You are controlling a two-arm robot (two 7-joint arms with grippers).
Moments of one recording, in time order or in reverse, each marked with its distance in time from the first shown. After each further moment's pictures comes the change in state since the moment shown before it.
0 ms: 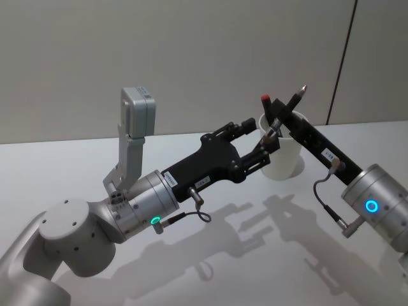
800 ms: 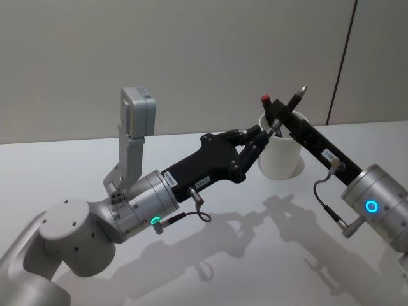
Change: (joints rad) left arm 0.000 0.000 0.000 0.000 0.000 0.000 0.000; right arm -0.001 0.000 0.000 0.000 0.000 0.000 0.000
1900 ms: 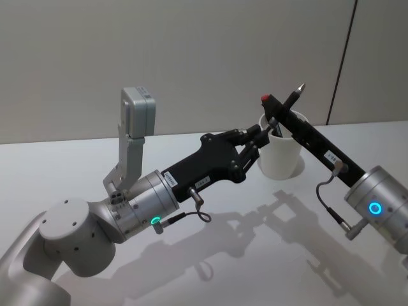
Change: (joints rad) left arm 0.000 0.000 0.000 0.000 0.000 0.000 0.000; right arm -0.009 0.008 0.007 -0.008 0.006 0.010 0.005
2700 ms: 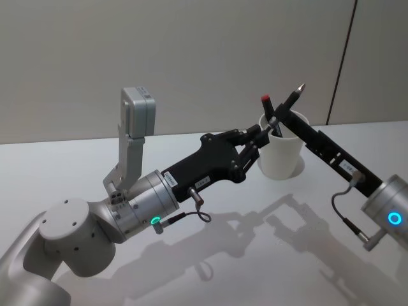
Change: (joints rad) left arm 0.000 0.000 0.000 0.000 0.000 0.000 0.000; right arm -0.052 0.049 0.039 -0.047 0.041 0.042 0.028
